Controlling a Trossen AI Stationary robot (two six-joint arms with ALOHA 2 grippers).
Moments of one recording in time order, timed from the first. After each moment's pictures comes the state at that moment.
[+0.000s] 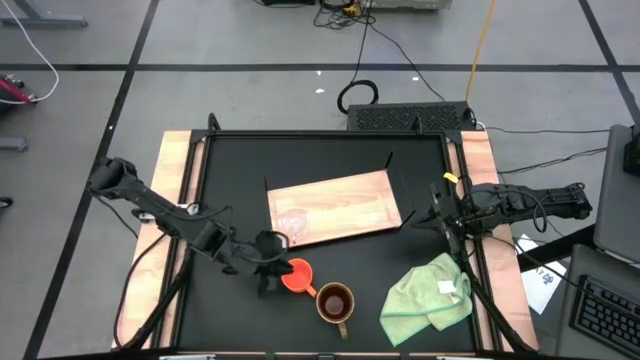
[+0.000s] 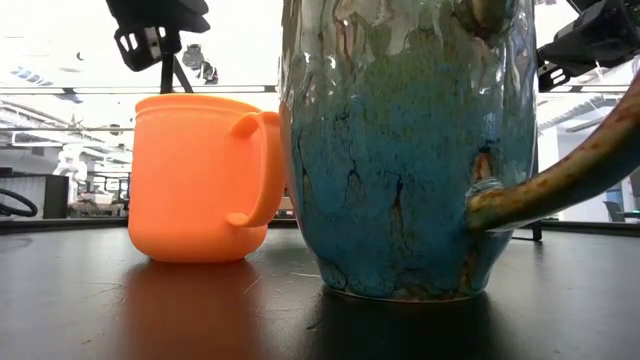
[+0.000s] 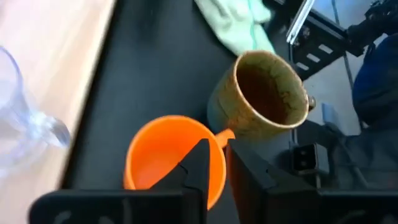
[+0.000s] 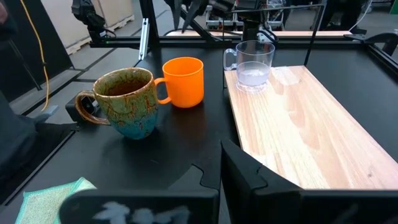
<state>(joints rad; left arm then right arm) -0.50 1.36 0.92 -0.24 -0.23 -0.76 0.13 0.26 0.38 -0.44 -0.08 0.06</state>
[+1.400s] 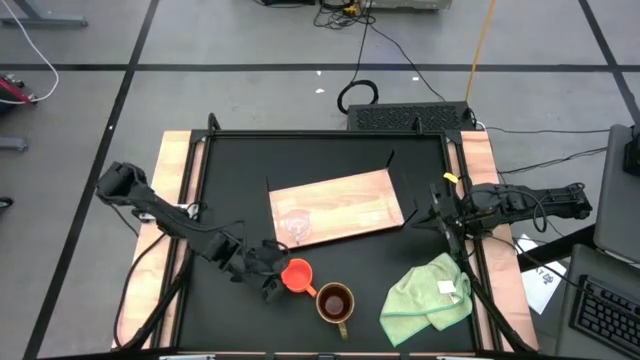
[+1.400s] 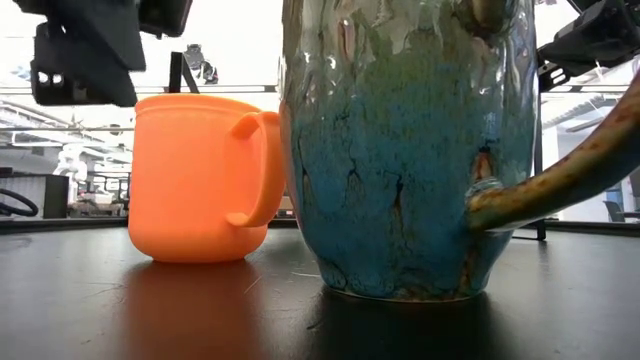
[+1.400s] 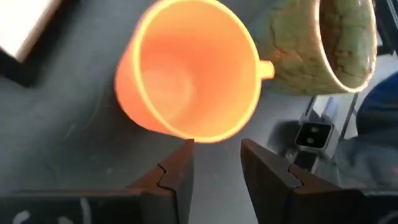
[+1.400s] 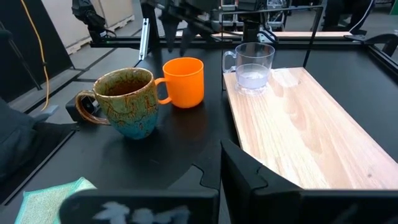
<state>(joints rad) -0.53 1.47 0.94 -0.36 -0.10 -1.22 0.13 0.26 0.38 -0.44 -0.08 0.06</state>
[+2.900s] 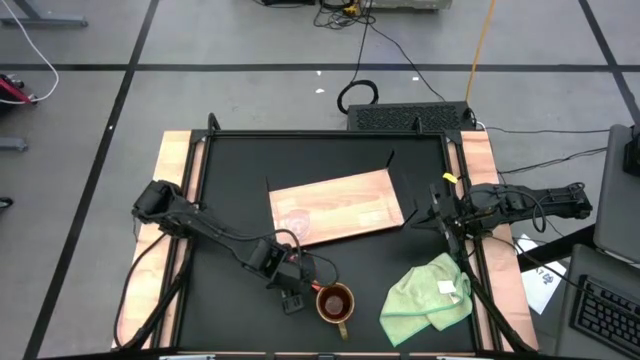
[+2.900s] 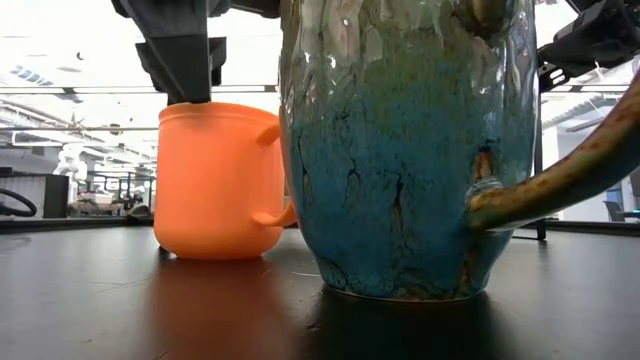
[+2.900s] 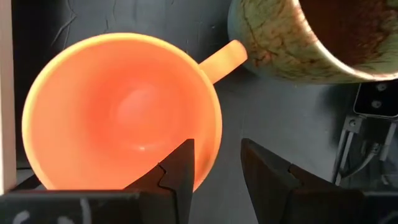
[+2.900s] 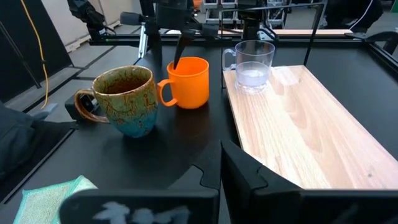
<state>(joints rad) -0.43 1.83 1.41 -0.76 0.02 -0.73 0.13 0.26 0.38 -0.44 -0.08 0.06</state>
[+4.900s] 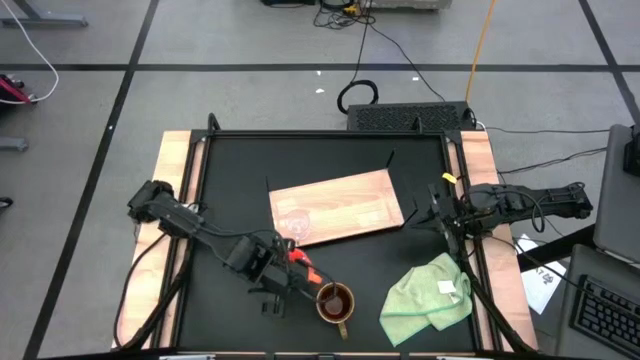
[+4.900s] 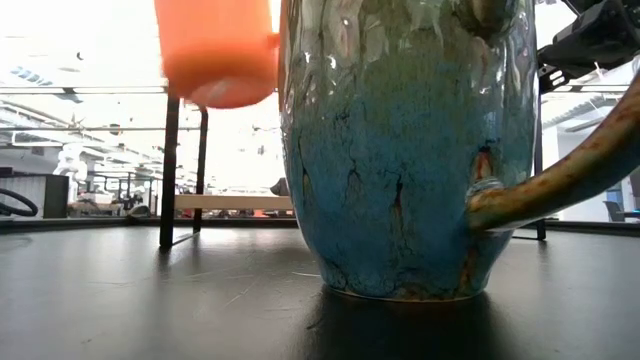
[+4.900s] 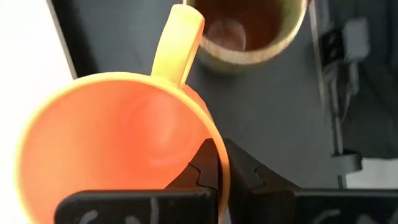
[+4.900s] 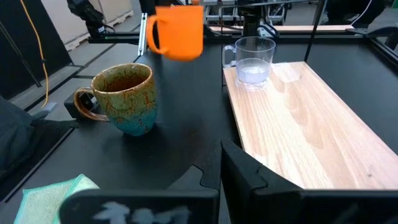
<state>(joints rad) -0.49 1.79 1.70 -1.08 -0.08 -0.37 0.13 0.27 0.38 -0.44 -0.08 0.07</state>
